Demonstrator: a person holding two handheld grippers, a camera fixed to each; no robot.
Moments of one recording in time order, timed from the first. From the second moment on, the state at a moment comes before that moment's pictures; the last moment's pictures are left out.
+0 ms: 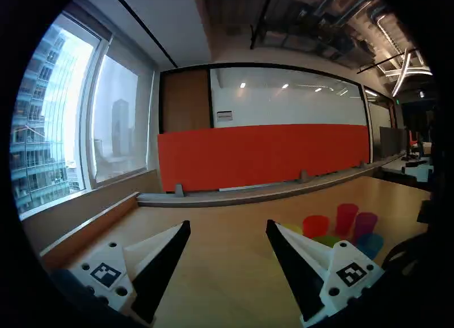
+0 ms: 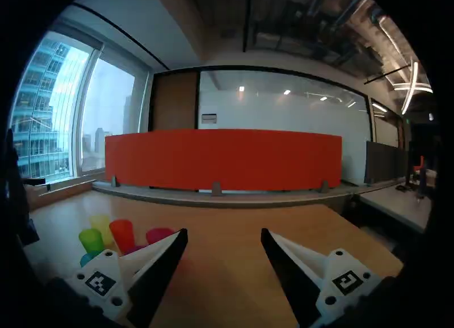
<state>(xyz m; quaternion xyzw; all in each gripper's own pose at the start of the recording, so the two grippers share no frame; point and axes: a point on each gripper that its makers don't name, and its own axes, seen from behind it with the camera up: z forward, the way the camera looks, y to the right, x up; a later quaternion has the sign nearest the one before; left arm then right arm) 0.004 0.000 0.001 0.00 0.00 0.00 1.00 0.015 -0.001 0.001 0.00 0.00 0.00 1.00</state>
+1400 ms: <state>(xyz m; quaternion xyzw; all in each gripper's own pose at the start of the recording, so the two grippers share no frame) 0.147 0.008 0.020 -0.11 0.01 0.00 0.99 0.149 -0.049 -0.009 0.13 0.02 -0.02 0.99</state>
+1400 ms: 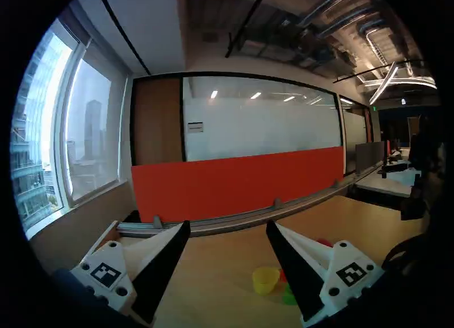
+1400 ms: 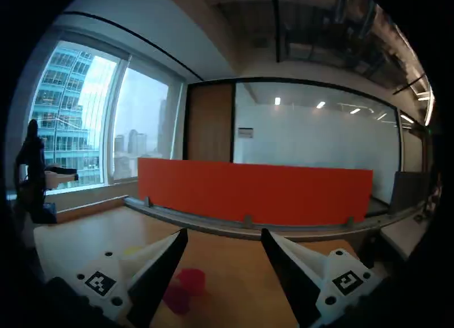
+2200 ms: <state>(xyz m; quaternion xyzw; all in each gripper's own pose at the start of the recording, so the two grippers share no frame) 0.138 0.068 0.002 -0.25 -0.01 0.02 0.97 0.152 -0.115 -0.050 0.31 -0.01 -0.03 0.95</state>
